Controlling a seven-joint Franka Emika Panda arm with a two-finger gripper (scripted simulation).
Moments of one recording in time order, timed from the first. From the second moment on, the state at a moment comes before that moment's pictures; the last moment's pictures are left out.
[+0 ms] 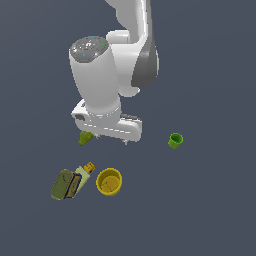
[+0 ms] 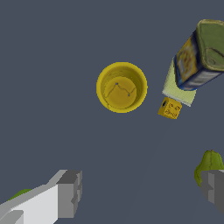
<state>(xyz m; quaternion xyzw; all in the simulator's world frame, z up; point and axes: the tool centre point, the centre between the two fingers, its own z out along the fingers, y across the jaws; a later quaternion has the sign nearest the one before) 0.052 -0.056 0.231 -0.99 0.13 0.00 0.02</state>
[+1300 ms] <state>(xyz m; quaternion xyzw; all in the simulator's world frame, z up) 0.077 -0.180 0.073 -0.94 0.33 0.00 0.00</state>
